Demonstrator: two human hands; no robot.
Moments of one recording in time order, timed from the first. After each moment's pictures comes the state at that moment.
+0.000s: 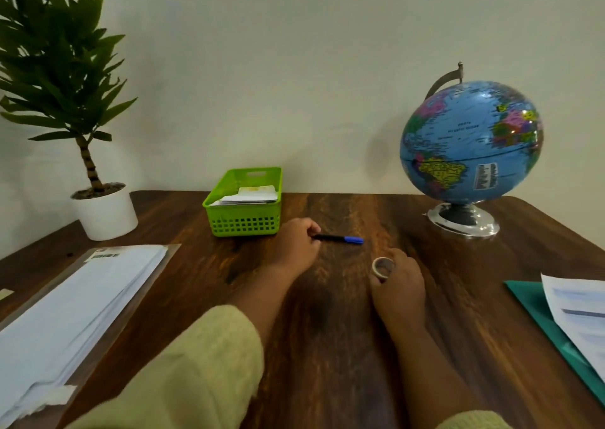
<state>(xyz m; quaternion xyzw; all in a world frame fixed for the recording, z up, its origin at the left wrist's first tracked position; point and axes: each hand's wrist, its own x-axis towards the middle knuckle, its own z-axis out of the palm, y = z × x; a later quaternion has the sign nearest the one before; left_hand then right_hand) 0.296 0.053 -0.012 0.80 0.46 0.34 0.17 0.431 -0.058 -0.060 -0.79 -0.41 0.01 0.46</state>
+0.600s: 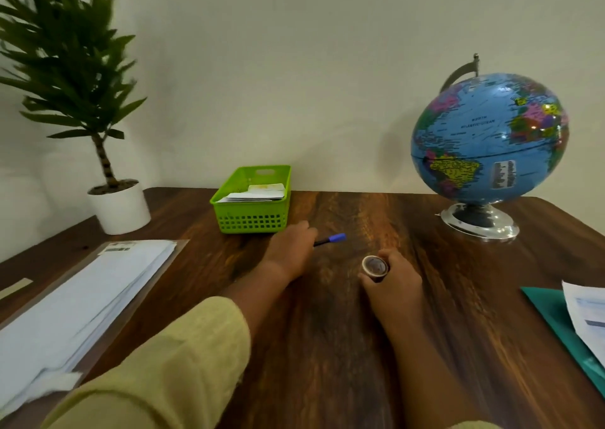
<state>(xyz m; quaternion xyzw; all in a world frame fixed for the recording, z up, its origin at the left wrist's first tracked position) 0.280 0.067 -0.024 0.88 0.45 0.15 -0.08 0.425 -0.052 -0.066 -0.72 -0.47 0.05 0.51</state>
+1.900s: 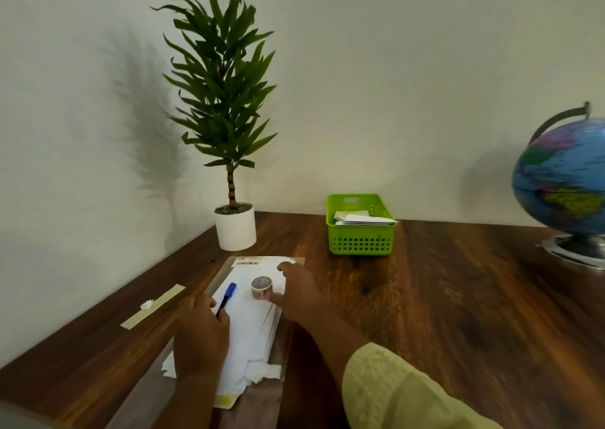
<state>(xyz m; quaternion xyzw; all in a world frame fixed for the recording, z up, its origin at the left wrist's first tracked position) -0.067 0.015 -0.063 0.59 0.69 0.42 -0.02 0.094 0.052 -0.036 -0.62 -0.70 0.18 0.31</state>
